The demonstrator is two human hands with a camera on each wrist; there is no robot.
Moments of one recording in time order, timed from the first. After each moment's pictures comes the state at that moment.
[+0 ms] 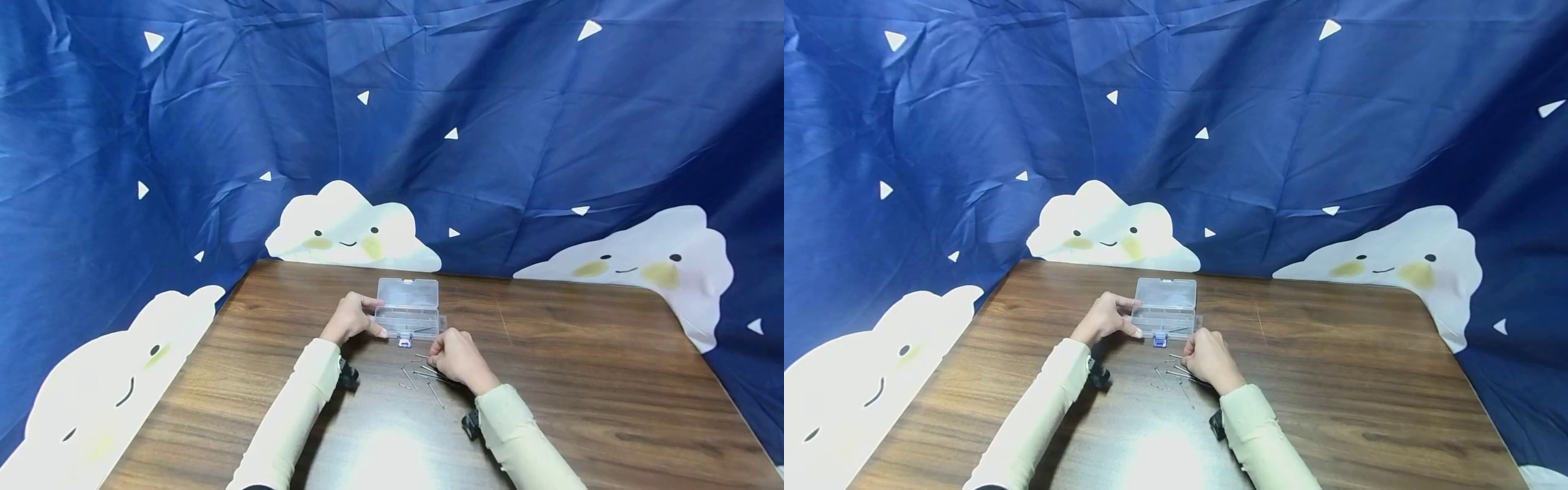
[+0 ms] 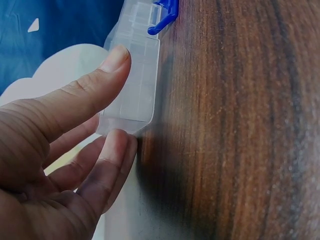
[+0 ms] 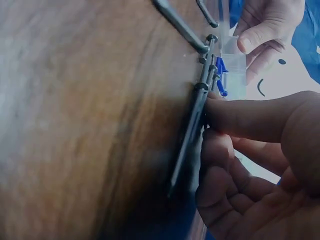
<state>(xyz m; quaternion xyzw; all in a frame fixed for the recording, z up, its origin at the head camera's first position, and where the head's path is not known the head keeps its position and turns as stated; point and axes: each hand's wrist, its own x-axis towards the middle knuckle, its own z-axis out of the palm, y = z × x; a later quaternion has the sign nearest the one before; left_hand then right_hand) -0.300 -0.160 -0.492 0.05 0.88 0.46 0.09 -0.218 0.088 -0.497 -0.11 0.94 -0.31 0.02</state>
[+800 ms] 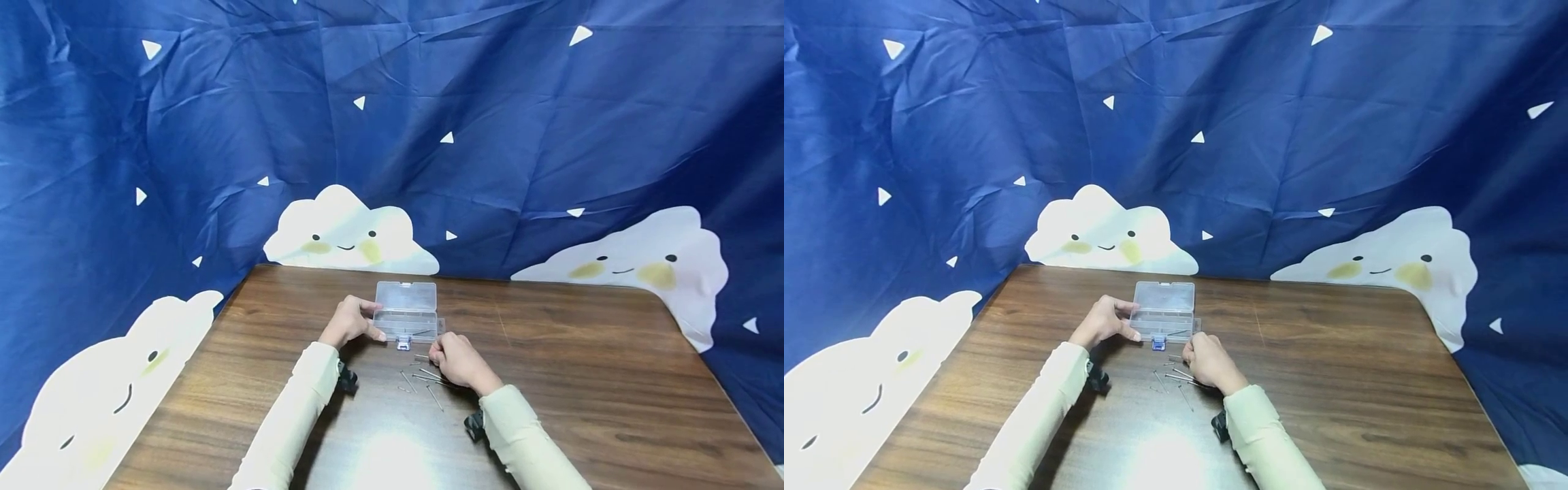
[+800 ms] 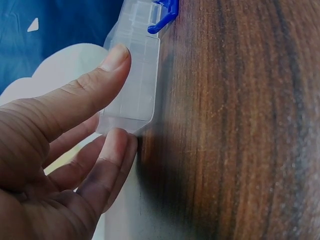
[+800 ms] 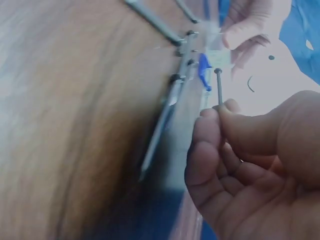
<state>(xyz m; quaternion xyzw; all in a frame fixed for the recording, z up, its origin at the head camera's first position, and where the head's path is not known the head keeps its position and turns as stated) -0.300 -0.159 -0.490 0.04 0.88 0.46 0.09 -0.217 0.095 -0.489 -0.16 0.93 -0.32 0.03</state>
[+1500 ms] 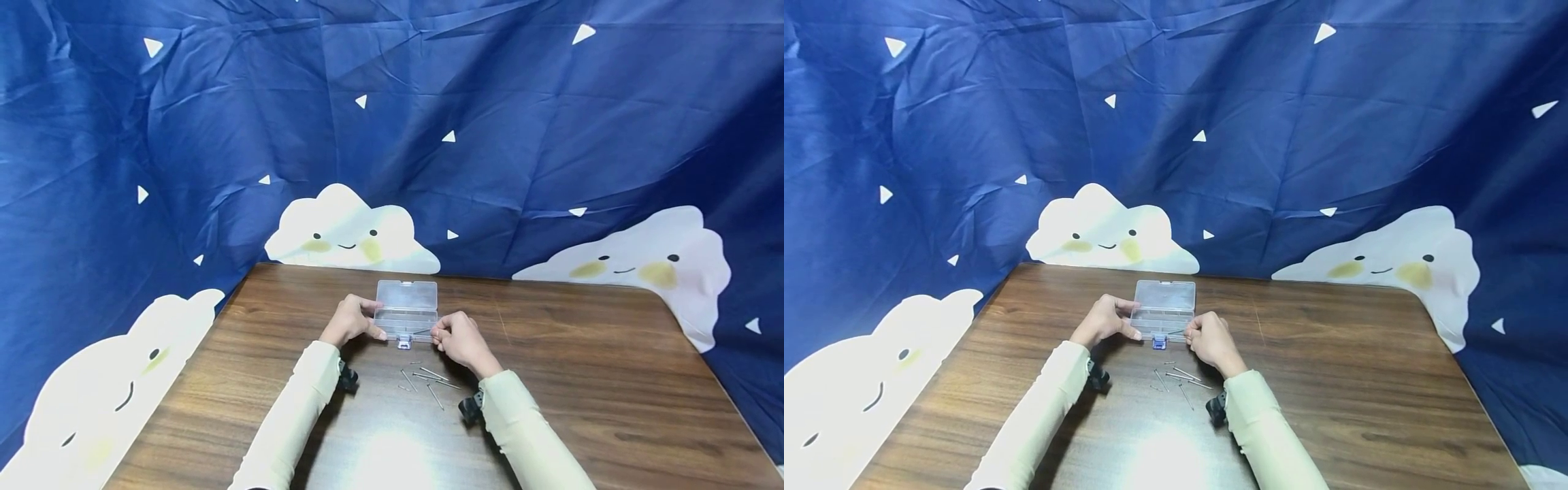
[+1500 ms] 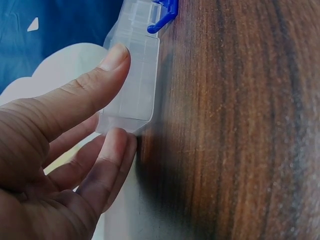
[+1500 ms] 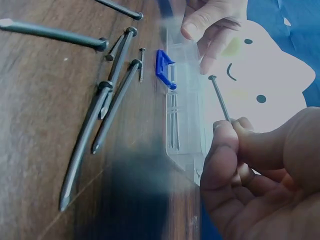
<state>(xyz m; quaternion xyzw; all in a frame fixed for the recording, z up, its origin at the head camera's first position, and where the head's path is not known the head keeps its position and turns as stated) -0.300 -0.160 -0.490 0.04 0.88 0.46 0.09 -0.237 0.095 -0.476 -0.08 0.90 -0.43 0.02</state>
